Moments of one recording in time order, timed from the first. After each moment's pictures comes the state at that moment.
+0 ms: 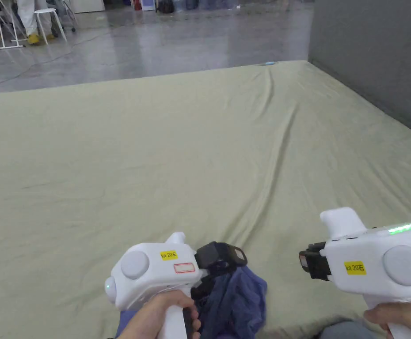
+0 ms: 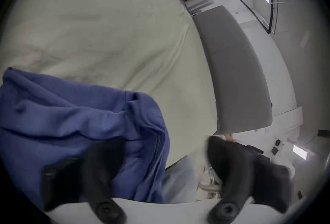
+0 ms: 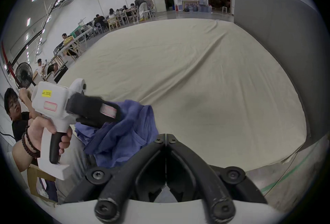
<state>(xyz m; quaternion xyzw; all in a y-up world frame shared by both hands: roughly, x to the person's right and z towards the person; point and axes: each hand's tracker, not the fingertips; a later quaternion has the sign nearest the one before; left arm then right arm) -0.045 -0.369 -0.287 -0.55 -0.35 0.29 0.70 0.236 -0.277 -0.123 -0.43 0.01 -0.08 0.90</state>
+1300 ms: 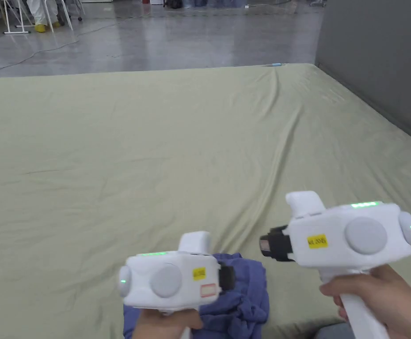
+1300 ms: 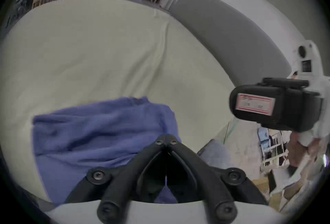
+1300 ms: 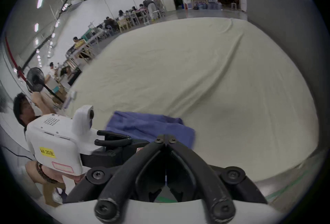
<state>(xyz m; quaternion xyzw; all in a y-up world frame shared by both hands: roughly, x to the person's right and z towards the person) -0.041 -0.333 -0.237 -0.47 -0.38 0.09 0.79 0.192 -0.257 -0.174 -0.43 0.09 -0.13 0.89</state>
